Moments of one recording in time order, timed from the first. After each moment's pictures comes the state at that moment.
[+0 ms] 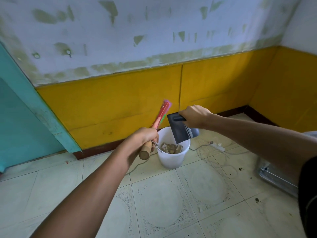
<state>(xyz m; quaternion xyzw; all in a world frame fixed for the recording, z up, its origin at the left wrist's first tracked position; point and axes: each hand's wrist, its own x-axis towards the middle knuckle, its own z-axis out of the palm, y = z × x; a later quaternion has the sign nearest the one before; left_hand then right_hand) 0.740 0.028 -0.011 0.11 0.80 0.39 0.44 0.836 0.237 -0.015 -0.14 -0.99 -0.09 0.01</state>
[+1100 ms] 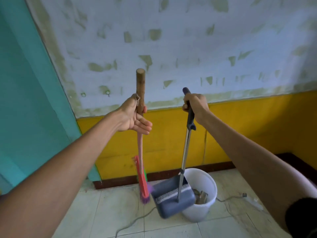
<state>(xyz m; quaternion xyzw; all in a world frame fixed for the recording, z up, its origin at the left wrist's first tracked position) 0.616 0.019 0.172 0.18 0.73 0.57 0.34 0.691 0.248 0.132 -0.20 -0.62 0.68 0.33</state>
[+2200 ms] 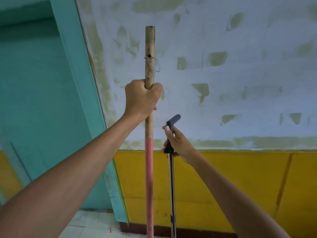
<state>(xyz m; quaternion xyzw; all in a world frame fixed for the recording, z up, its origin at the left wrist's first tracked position) 0.341 0.018 0.268 0.32 0.71 0.54 -0.31 0.336 0.159 0.114 0.02 -0.75 0.64 0.14</state>
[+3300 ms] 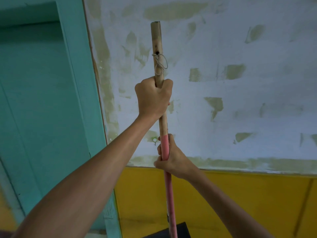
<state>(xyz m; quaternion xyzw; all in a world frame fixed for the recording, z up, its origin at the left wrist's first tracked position) 0.246 0.036 0.293 0.34 0.62 0.59 -0.39 0.271 0.122 0.134 0.16 -0.82 0.51 0.20</state>
